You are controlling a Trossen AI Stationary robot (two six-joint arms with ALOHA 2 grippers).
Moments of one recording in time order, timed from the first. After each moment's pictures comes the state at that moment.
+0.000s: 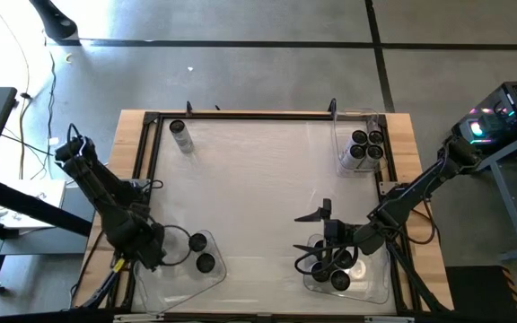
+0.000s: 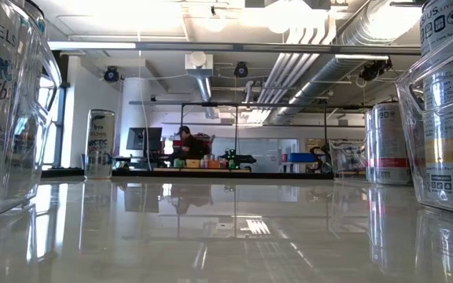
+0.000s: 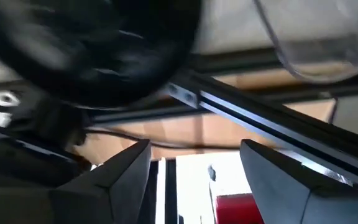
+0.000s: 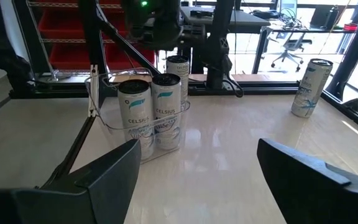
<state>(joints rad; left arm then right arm) -0.86 1.37 1.11 -1.57 0.30 -0.68 0.69 1.31 0.80 0.24 0.73 0.17</state>
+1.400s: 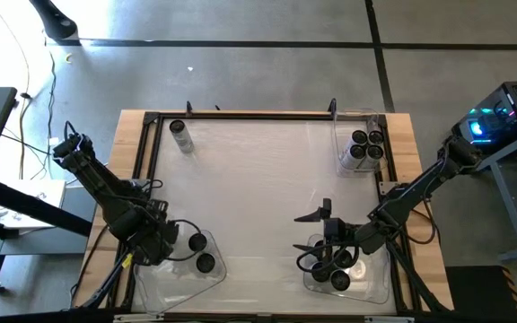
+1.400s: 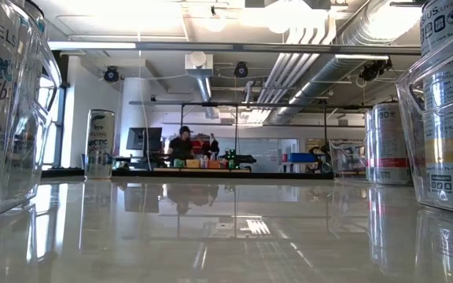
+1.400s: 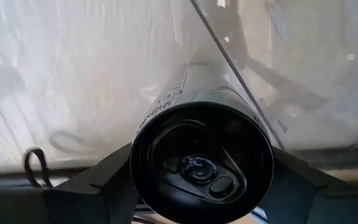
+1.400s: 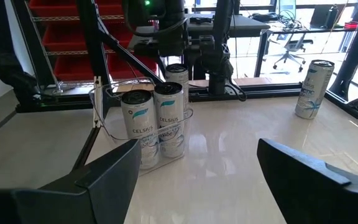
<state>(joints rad) -0.79 1.34 1.10 -1.38 -0.03 -0.65 0.69 1.31 0.80 0.28 0.73 0.20</state>
